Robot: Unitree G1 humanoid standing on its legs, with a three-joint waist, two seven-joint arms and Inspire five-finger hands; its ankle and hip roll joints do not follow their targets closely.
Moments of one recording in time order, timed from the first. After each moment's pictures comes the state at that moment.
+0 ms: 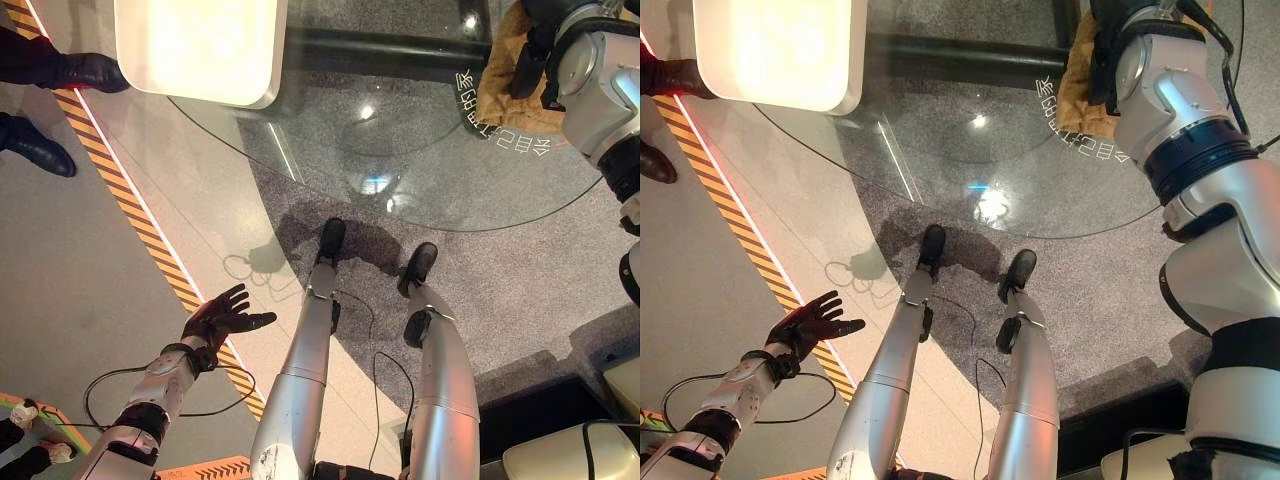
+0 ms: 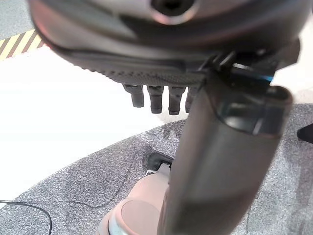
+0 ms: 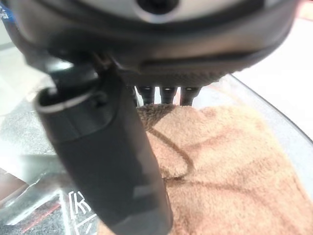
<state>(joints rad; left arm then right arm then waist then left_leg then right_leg) -0.30 0.56 -0.30 0.85 -0.80 -0.07 -0.19 -1.66 -0.81 1.08 0.90 -0.22 0.36 0.08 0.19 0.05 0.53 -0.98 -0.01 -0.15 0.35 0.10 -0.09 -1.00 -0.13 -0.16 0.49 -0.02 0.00</state>
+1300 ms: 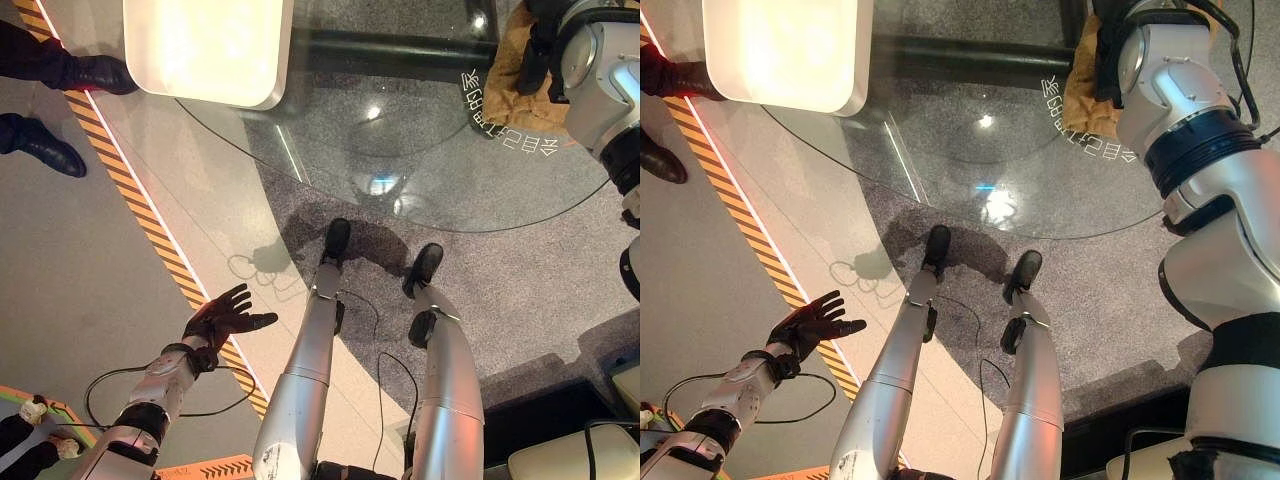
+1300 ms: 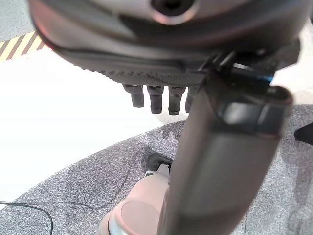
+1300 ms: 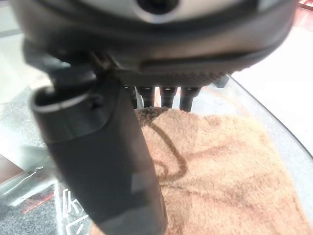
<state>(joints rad) -0.30 0.56 -0.30 0.85 -0.80 -0.07 -0.21 -1.69 -0.80 1.11 0.94 -0.28 0.34 0.12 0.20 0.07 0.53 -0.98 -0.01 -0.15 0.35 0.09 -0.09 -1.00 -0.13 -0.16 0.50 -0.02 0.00</state>
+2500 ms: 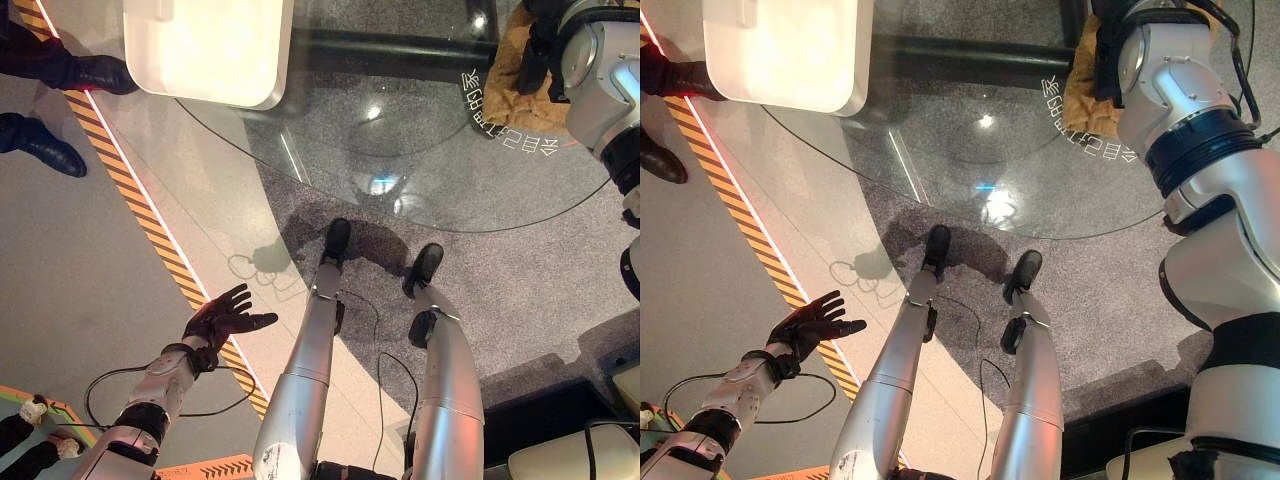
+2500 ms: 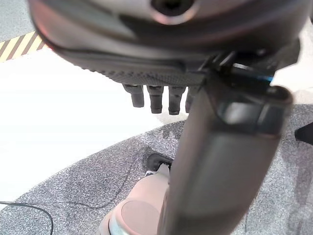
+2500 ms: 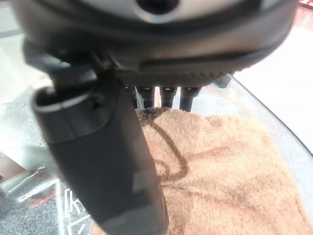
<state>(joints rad) -0.30 0.56 -0.30 0.85 -0.79 -0.07 -0.21 -1.70 -0.80 1.11 0.94 -0.28 0.33 0.12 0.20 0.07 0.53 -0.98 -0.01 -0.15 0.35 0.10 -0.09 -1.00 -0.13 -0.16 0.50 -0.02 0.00</state>
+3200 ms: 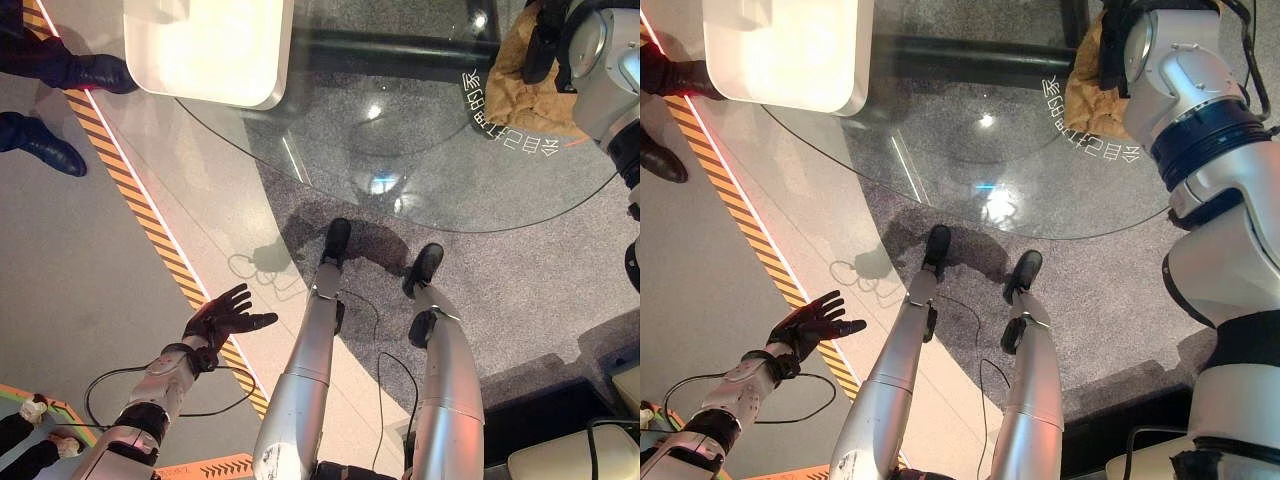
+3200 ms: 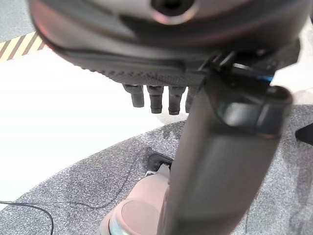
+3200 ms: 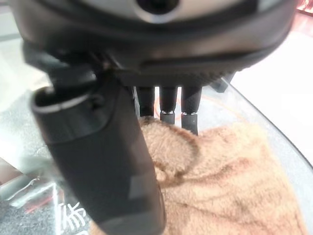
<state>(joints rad) -0.30 0.56 -0.30 0.85 -0.79 -0.07 -0.21 -1.73 -0.81 1.11 0.95 -0.29 0.33 0.12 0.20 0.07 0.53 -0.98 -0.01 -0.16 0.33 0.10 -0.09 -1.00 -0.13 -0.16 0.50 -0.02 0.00</state>
